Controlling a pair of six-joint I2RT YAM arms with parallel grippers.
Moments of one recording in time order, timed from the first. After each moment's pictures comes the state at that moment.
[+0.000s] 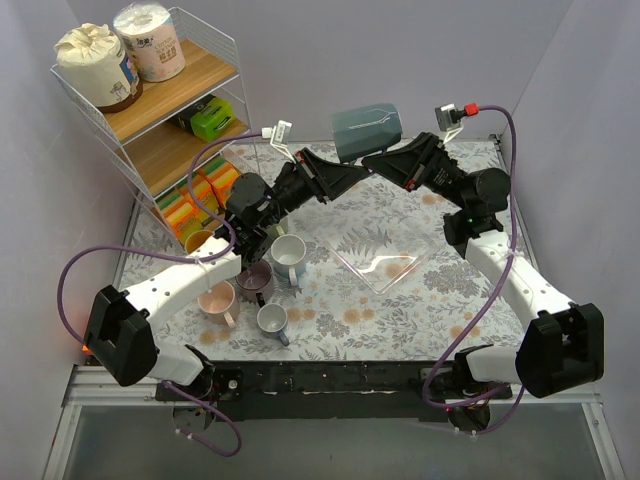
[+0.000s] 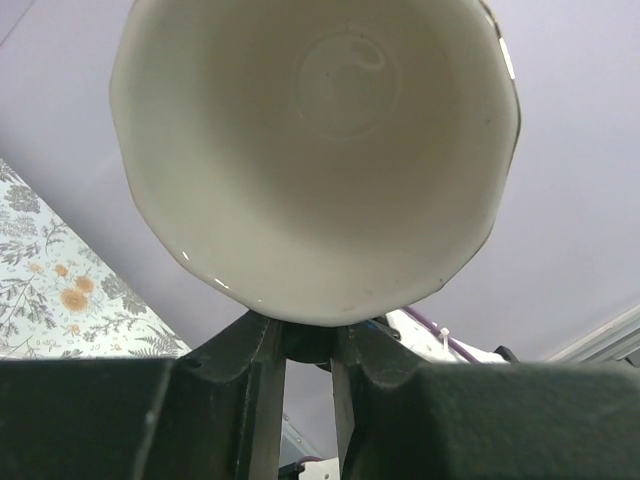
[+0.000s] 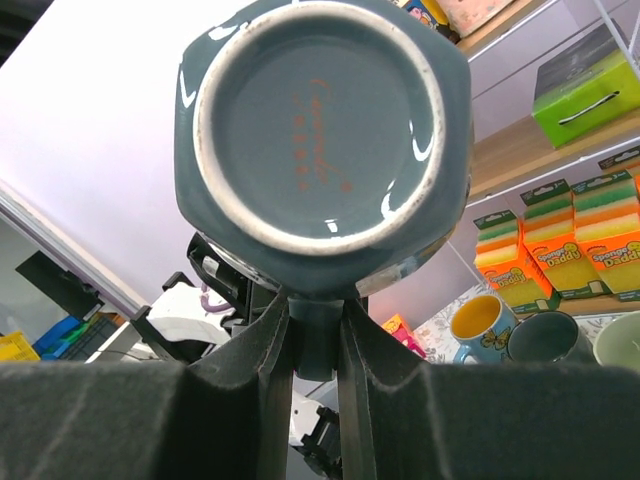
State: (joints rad) left arm -0.71 1.39 1.11 0.67 0.33 -1.05; right arm 0.32 1.29 1.00 0.93 -0.81 1.30
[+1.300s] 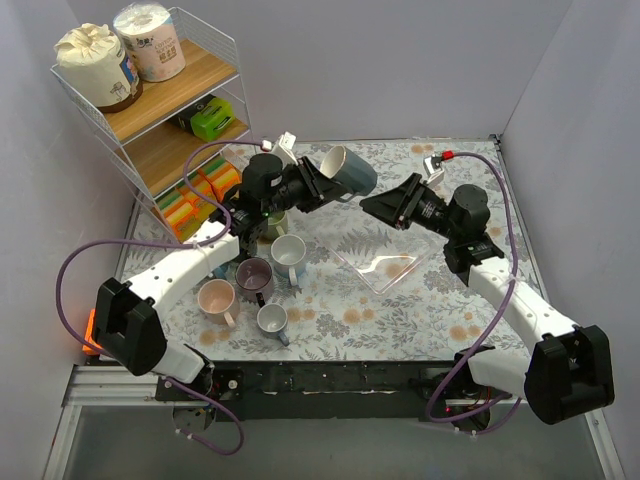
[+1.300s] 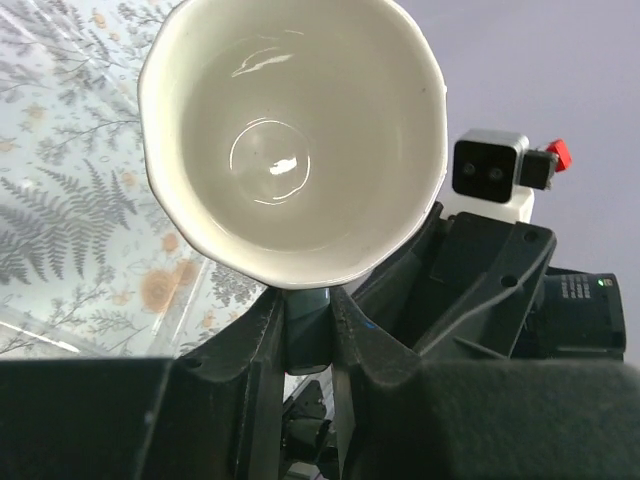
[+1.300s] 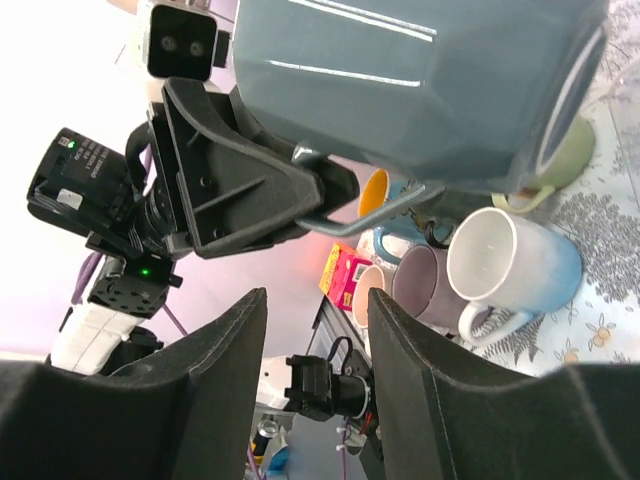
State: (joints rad) left arm -0.62 1.44 1.22 0.02 0.28 -1.02; right arm 0.33 1.16 0.77 0.43 -0.70 1.16
